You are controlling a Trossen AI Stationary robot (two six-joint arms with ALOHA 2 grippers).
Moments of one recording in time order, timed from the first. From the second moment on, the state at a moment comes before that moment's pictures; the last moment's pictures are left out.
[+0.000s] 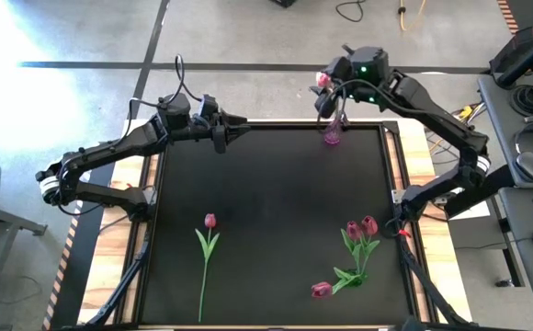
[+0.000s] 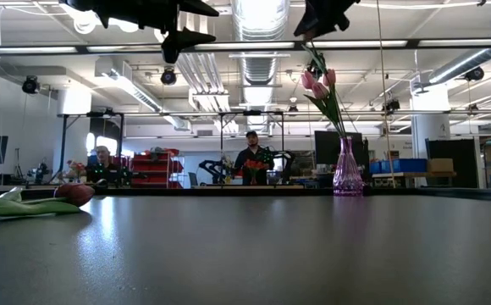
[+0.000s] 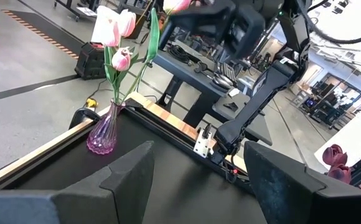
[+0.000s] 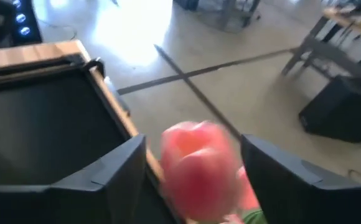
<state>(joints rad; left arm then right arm) 0.52 1.17 0.99 0.07 0.32 -0.45 -0.63 1.45 1.66 -0.65 0.06 -0.21</state>
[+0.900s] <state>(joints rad) 0.52 1.18 0.99 0.07 0.30 -0.45 -0.74 1.38 1.58 -0.72 0.08 -0.26</state>
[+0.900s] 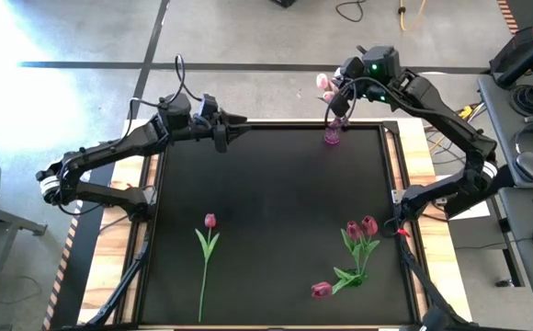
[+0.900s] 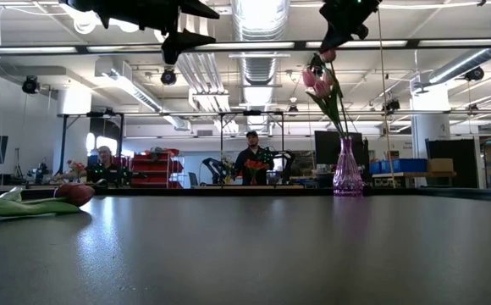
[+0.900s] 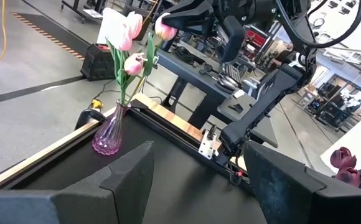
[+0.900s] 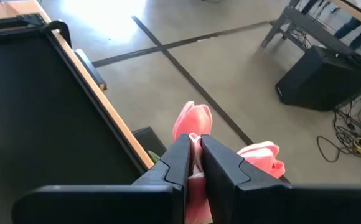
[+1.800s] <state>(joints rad) 0.52 1.18 0.99 0.06 0.27 -0.43 -0.78 1.38 1.66 -0.86 0.08 -0.24</state>
